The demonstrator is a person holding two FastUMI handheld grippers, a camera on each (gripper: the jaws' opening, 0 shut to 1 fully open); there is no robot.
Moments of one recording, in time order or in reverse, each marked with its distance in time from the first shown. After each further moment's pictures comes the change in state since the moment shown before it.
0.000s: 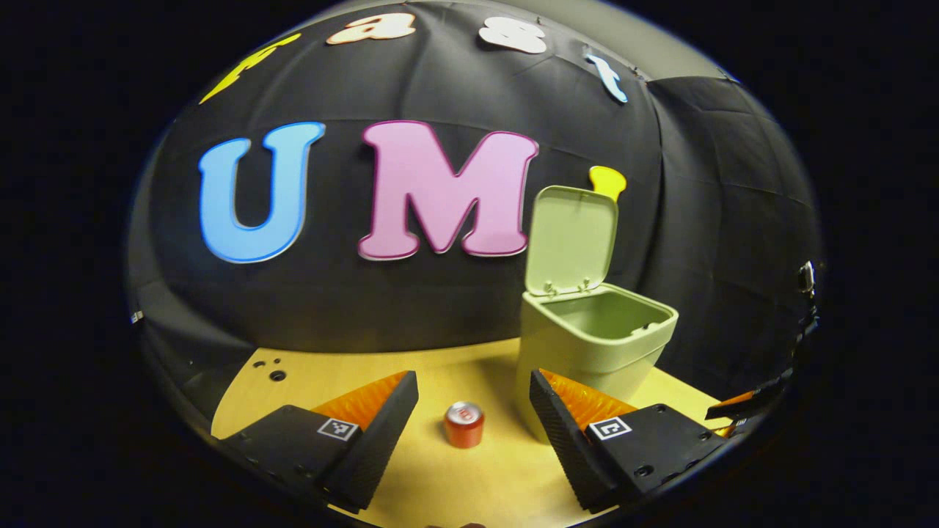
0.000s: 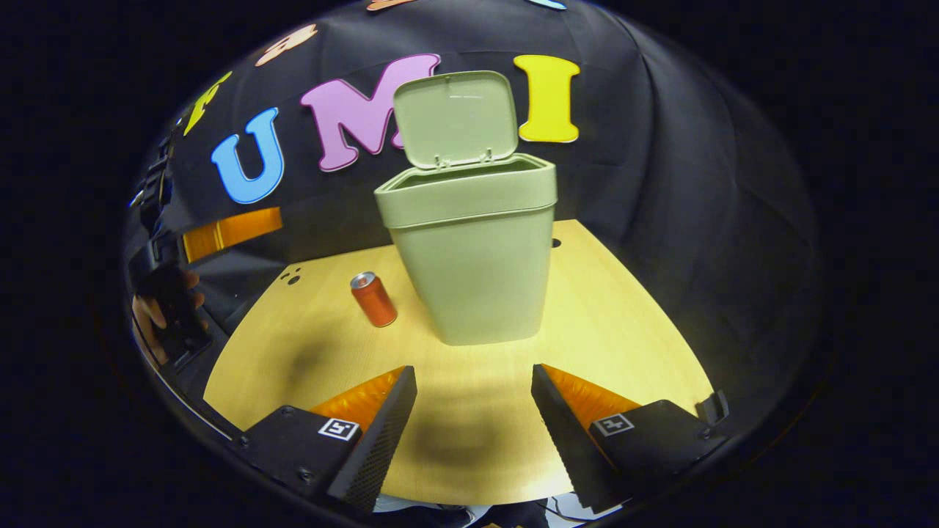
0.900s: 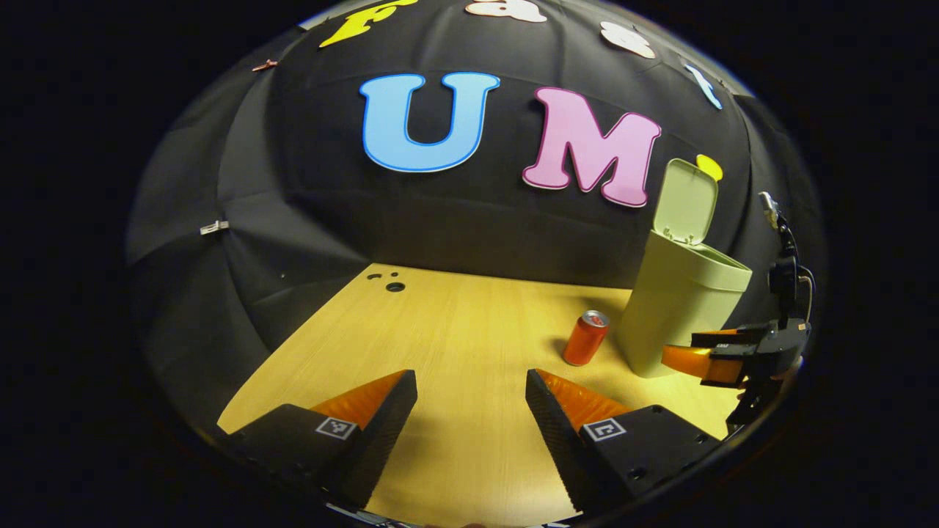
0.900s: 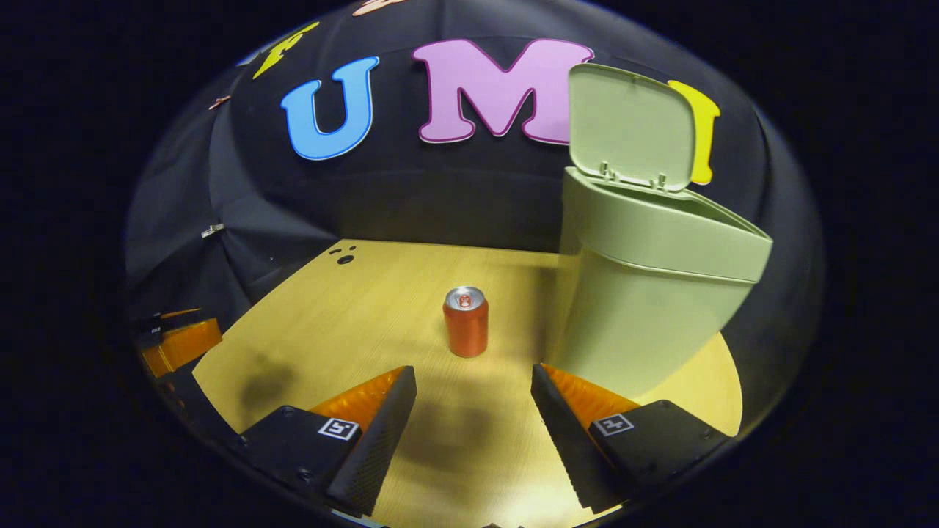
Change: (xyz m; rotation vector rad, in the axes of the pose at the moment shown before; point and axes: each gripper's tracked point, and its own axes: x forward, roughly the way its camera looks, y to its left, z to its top) left arm -0.123 0.144 -0.122 -0.178 0.154 0.325; right arm 0.113 0.151 0.019 -0.235 -0.010 0.172
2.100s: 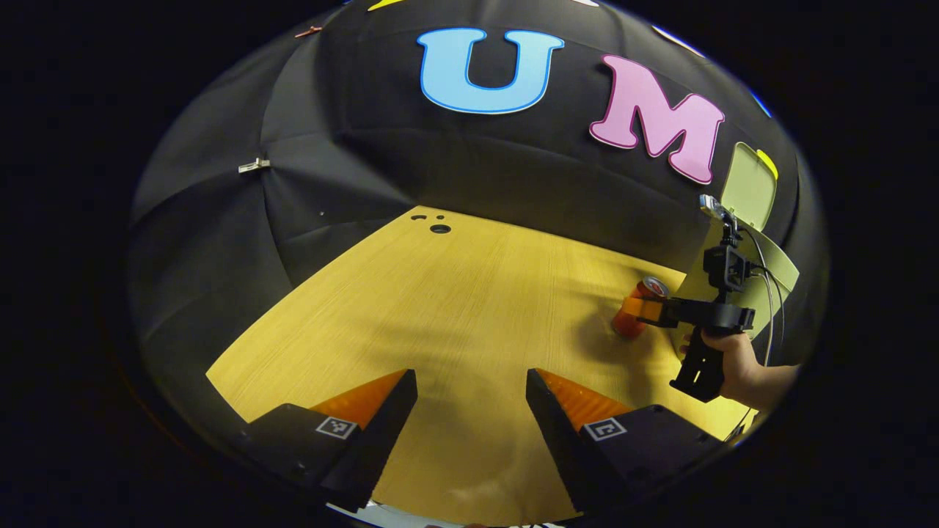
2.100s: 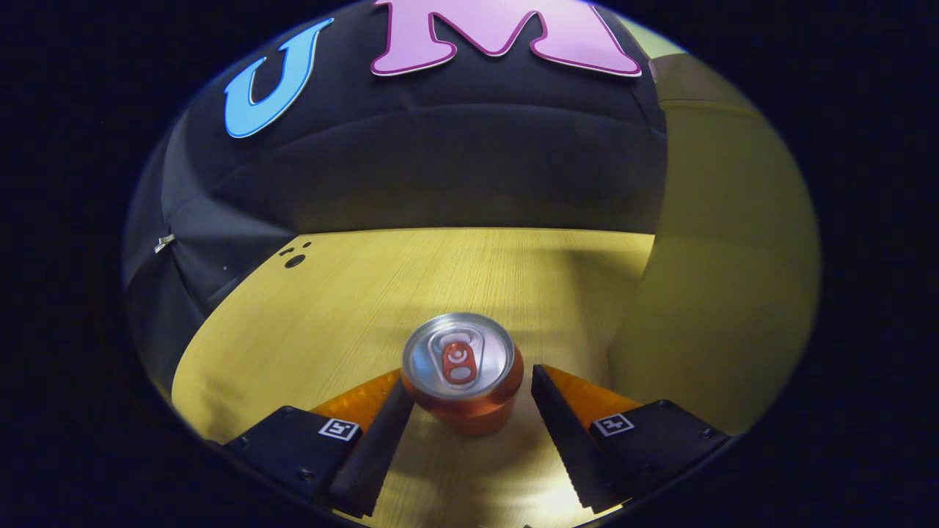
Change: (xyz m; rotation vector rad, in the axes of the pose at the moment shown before) left arm 0.038 0.025 -0.067 -0.129 0.172 0.138; right arm 0.193 -0.002 -0.009 0.078 0.047 -0.046
